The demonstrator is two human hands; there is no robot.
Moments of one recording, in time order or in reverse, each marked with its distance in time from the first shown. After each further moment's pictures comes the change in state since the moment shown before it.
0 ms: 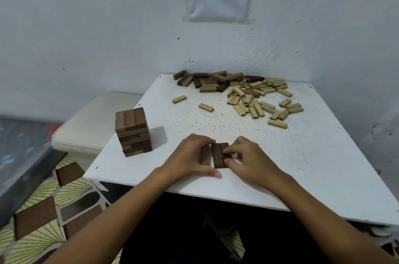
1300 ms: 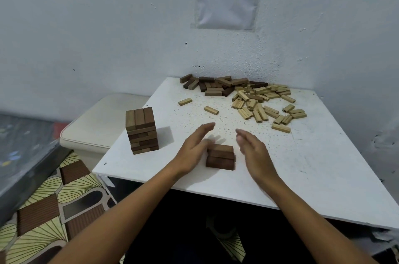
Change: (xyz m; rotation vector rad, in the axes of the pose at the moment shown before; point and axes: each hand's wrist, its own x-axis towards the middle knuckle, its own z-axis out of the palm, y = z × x) left_hand 0.000 0.009 -0.001 -0.582 0.092 -0.149; right_hand 0.002 -0.016 0.014 0.579 0.285 0.249
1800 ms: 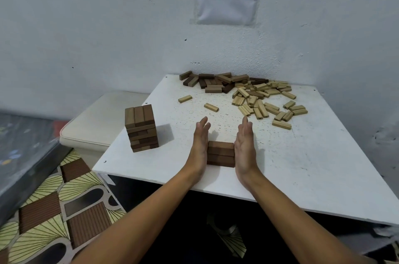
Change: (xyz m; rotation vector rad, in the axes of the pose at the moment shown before) left_hand 0.000 0.007 0.038 -0.509 0.248 -0.125; right_hand 0.004 -0.011 0.038 0.495 0.063 0.108
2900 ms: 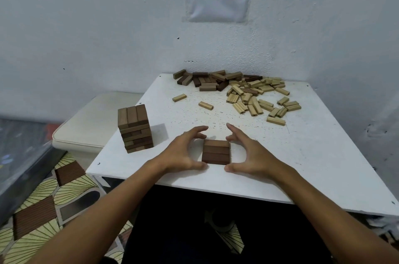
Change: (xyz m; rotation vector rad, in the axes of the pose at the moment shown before) left_hand 0.015 0.011 -0.066 0.953 -0.382 0.136; right_hand 0.010 -0.012 -0.074 -0.937 -0.478 -0.065
